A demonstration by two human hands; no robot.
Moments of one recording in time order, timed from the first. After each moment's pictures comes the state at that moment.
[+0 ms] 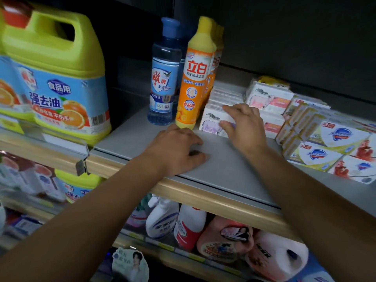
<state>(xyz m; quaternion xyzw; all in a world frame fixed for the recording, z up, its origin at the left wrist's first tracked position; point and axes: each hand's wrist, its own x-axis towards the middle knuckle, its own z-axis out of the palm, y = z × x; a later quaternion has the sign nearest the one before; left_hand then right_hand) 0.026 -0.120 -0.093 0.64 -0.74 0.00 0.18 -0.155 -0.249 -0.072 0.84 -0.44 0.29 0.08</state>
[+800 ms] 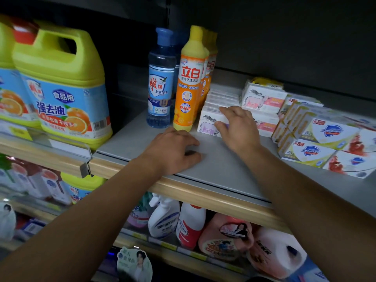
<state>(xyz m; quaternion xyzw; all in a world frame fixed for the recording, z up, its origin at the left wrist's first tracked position) 0.025 -0.115 -0.090 0.65 -0.73 -0.02 0.19 -0.152 -0.240 -0.069 0.84 -0.47 0.26 0.07</state>
